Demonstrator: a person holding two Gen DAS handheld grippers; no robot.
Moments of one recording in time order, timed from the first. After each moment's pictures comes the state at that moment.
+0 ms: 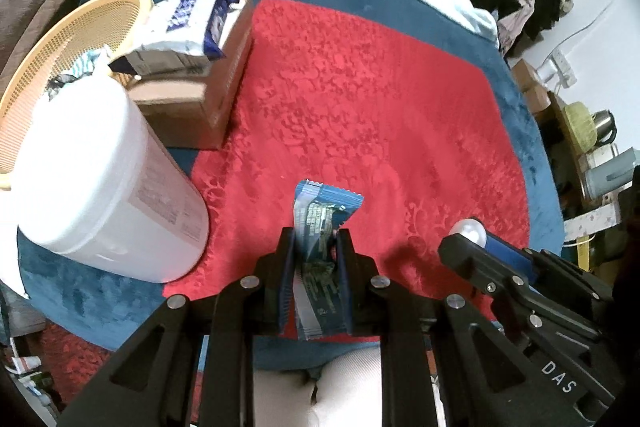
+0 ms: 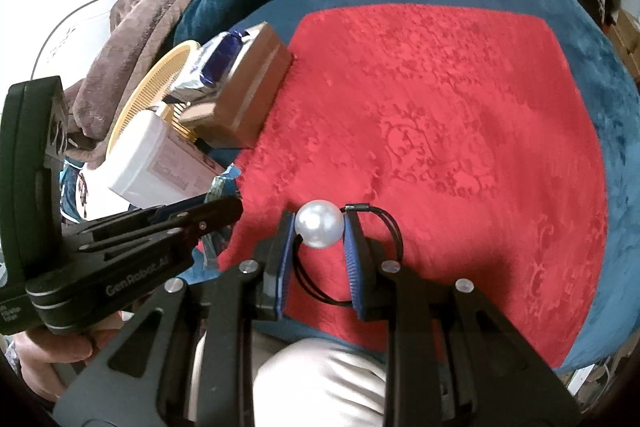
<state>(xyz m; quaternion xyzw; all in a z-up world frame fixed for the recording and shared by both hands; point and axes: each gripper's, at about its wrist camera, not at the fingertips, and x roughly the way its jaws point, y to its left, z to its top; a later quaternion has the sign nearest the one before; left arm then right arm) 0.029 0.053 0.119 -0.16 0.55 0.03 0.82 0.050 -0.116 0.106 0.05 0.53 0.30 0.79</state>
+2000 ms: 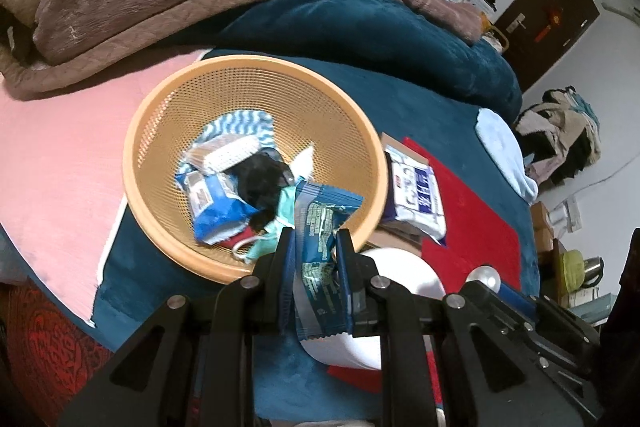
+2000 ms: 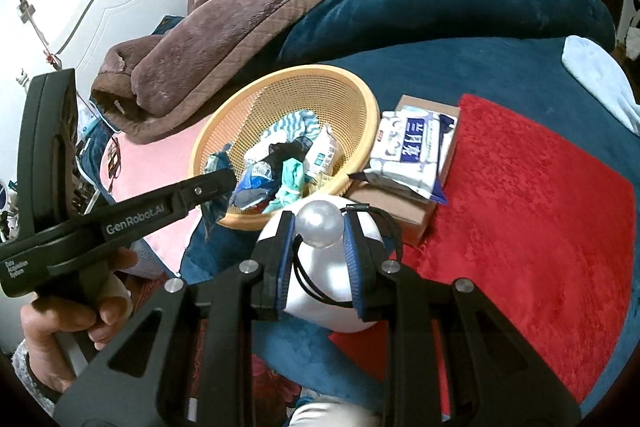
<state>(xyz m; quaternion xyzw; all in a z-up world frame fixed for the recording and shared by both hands) -0.021 0.285 0.173 -0.30 0.42 0.15 0.84 0.036 0.085 0.182 -0.05 0.46 0.40 0.79</state>
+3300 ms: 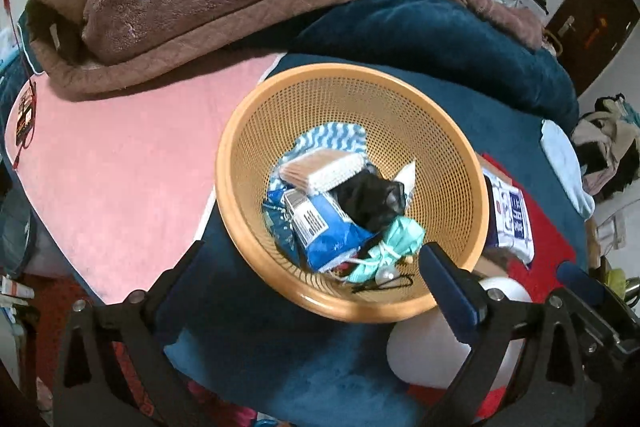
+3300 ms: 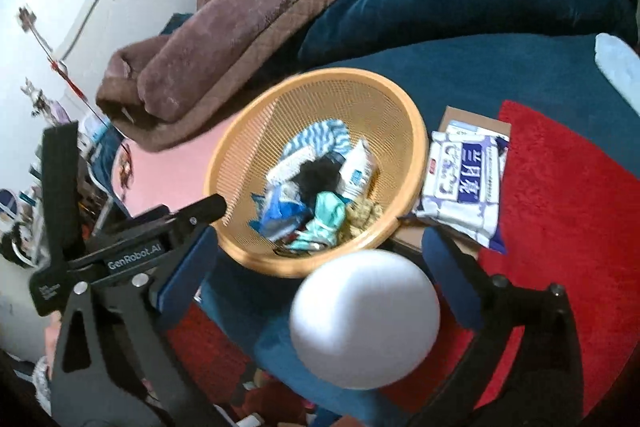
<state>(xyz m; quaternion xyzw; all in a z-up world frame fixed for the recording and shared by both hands) -0.032 0.338 0.152 -0.27 0.45 0.24 0.82 0.054 0.135 0.175 -0.04 0.48 0.42 0.77</state>
